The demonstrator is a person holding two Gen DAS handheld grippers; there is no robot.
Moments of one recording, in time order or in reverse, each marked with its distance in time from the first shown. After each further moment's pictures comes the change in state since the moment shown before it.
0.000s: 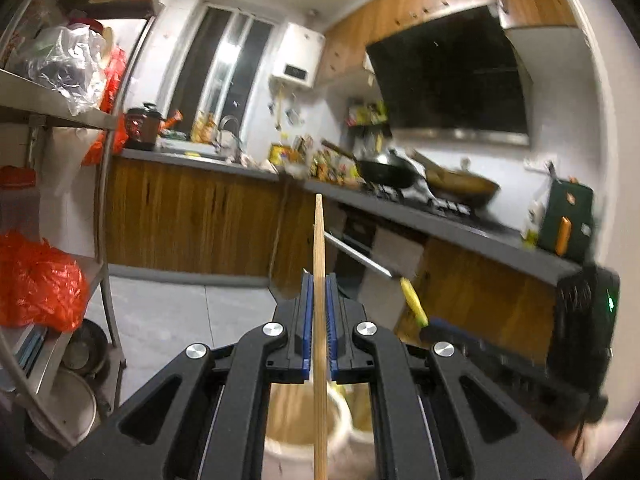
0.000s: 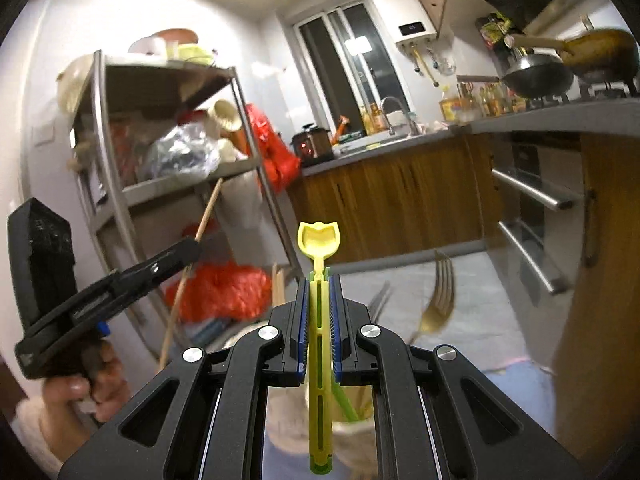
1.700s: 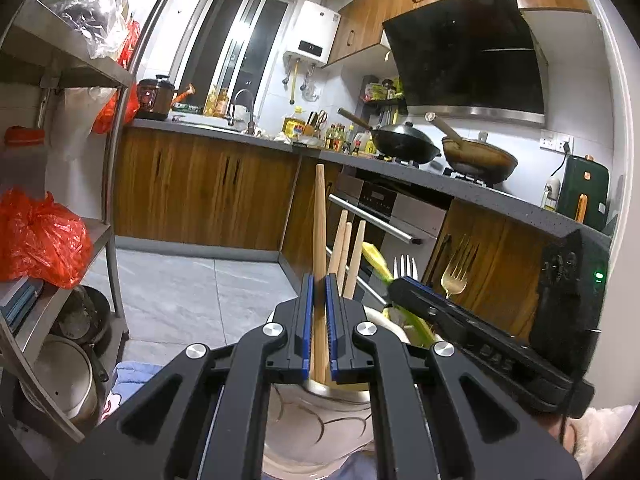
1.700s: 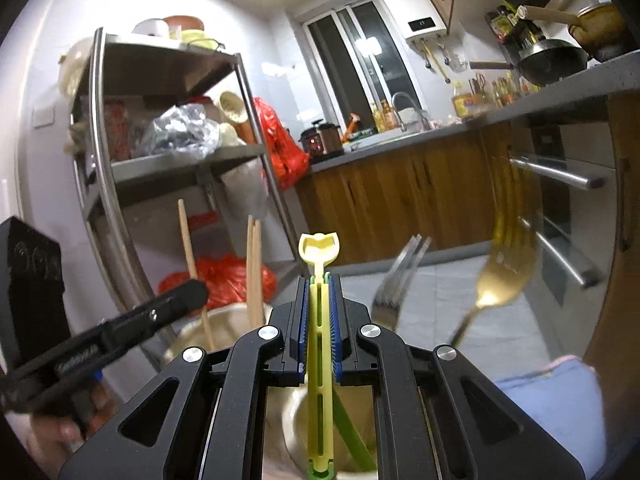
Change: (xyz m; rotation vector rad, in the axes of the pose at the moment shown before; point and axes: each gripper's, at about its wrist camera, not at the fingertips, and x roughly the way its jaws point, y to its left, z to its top) left arm 0.015 0.025 -0.065 -0.021 0.096 0.035; right arm 0.045 -0.006 -0.048 -0.050 0.005 0.024
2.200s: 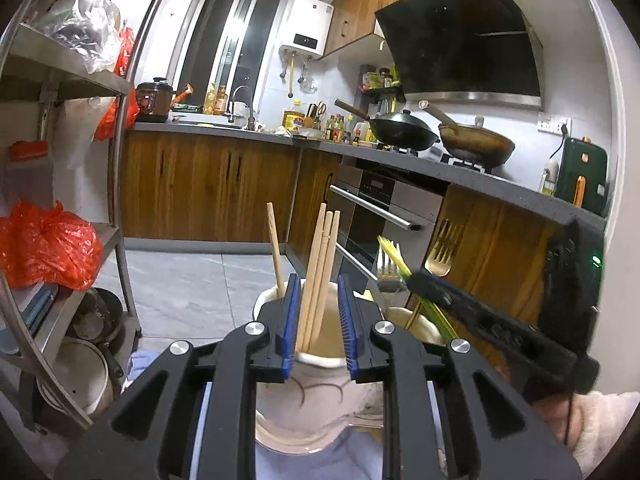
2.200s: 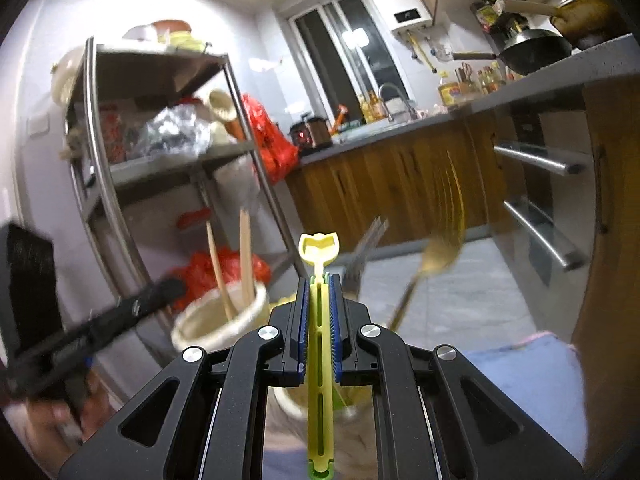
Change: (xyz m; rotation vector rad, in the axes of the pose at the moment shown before) left arm -0.025 -0.017 0.000 0.033 0.027 0.020; right arm -0.019 -0.009 0.005 0.066 -0.009 -0.005
